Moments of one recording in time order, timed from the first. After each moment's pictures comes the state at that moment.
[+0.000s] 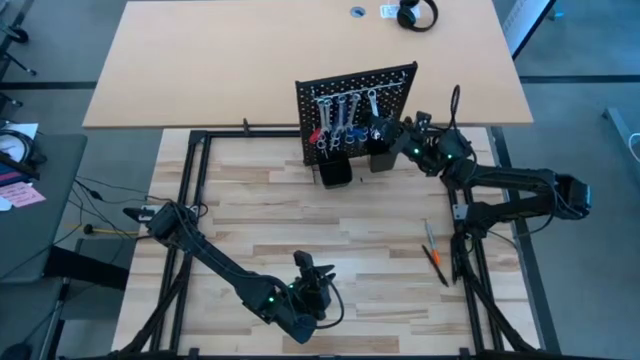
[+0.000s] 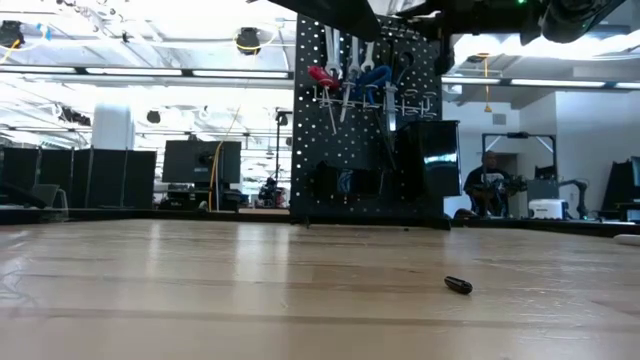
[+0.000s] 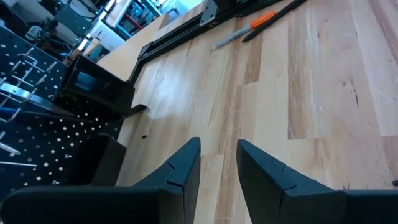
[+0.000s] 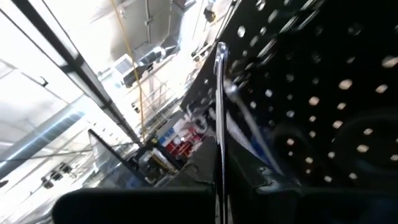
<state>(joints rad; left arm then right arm) -0.61 2.00 1.52 -0.35 -1.06 -0.09 -0.40 1.12 0.67 0.78 0.17 0.78</state>
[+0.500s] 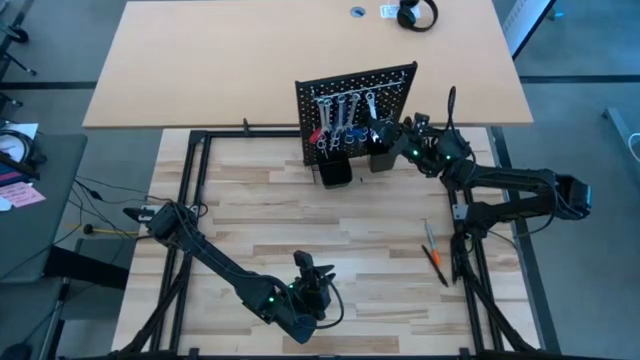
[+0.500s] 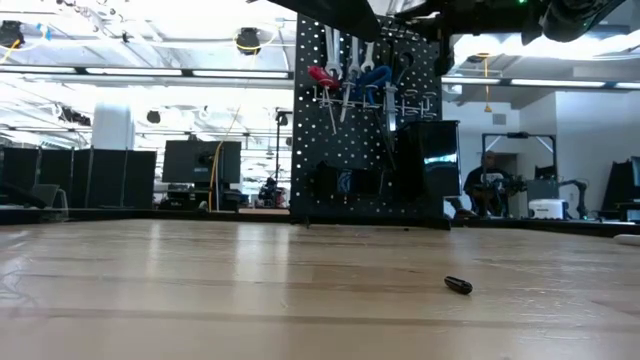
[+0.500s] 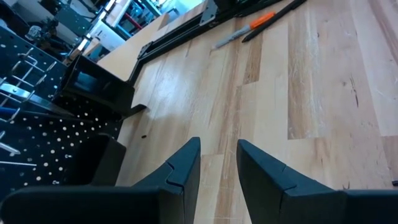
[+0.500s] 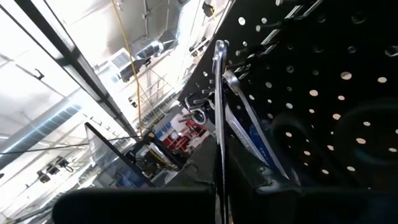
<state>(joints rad) -0.61 2.00 1.52 -0.35 -1.06 -0.09 -0.40 1.12 0.67 0.74 0.17 0.77</state>
